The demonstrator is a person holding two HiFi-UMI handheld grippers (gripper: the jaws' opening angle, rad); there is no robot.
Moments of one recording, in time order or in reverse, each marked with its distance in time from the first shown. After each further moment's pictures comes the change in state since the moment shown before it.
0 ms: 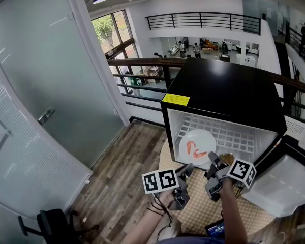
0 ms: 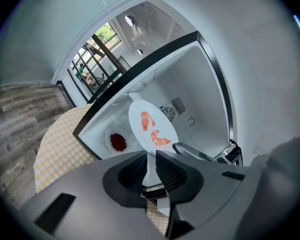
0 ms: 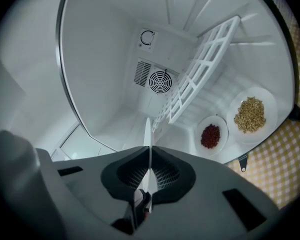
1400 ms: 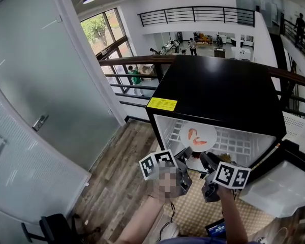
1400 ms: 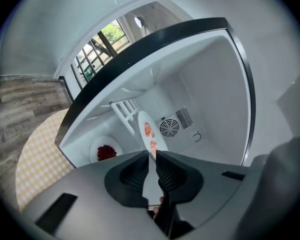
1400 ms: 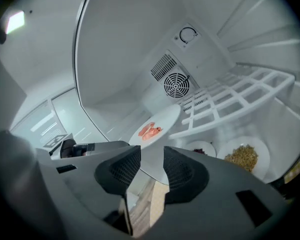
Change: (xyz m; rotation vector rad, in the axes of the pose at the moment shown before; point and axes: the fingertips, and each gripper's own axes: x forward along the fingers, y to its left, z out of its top) left arm 0.061 -0.013 0.062 -0.088 -0.037 0.009; right arm 0.019 -0.008 0.012 -0.414 0.072 -0.123
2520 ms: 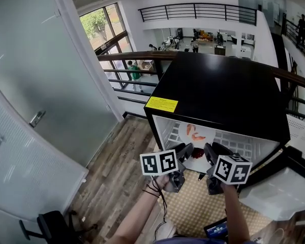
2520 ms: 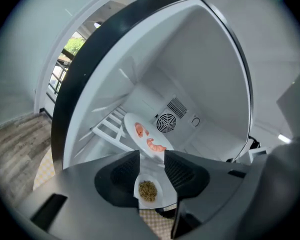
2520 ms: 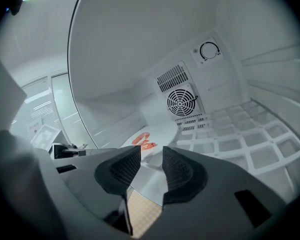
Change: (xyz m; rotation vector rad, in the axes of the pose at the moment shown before) left arm 0.019 0.003 0.017 0.359 0.049 -0.009; right arm 0.015 -0.008 0.038 -0.233 -0.011 -0.093
